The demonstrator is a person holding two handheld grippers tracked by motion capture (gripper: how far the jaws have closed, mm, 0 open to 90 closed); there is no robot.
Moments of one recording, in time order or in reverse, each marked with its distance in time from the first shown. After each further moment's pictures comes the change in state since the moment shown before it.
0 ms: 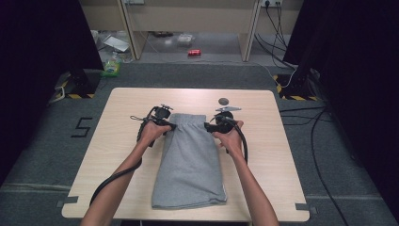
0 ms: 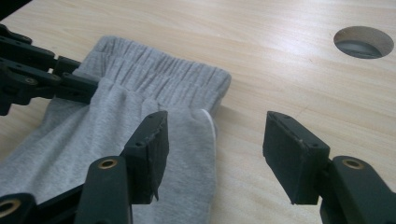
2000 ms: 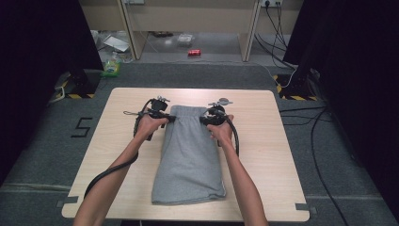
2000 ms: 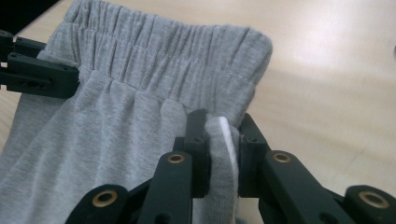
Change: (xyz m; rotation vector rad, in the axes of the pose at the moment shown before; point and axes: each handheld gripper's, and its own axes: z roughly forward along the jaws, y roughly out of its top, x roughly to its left) left arm 0.009 0.026 -0.036 -0.116 -0.076 0.022; right arm 0.000 0.022 0.042 0.017 0.079 0.040
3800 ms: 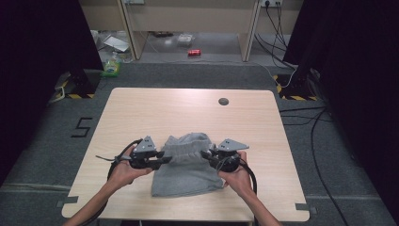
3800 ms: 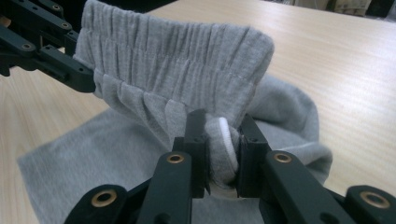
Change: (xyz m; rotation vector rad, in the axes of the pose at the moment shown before) left arm -0.080 -0.136 -0.109 -0.157 -0.262 0.291; right arm 0.067 -0.111 -0.127 -0.149 0.166 -0.269
